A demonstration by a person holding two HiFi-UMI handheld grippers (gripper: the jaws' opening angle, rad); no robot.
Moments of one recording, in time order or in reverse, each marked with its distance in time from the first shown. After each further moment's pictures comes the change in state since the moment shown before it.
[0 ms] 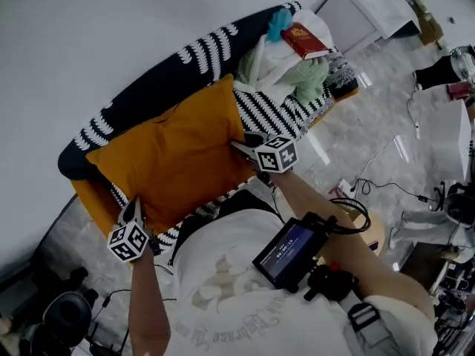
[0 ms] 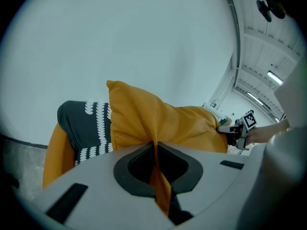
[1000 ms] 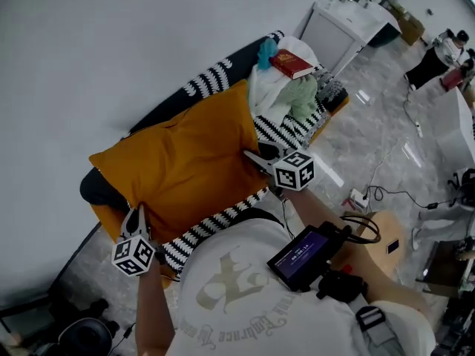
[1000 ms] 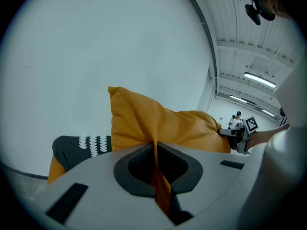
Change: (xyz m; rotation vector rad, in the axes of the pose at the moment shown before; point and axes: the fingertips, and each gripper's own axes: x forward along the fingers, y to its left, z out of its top) left arm -0.082 -0.024 0.090 0.156 -0.241 -0.116; right arm -0.090 0.086 0.063 -0.111 -0.311 -0.073
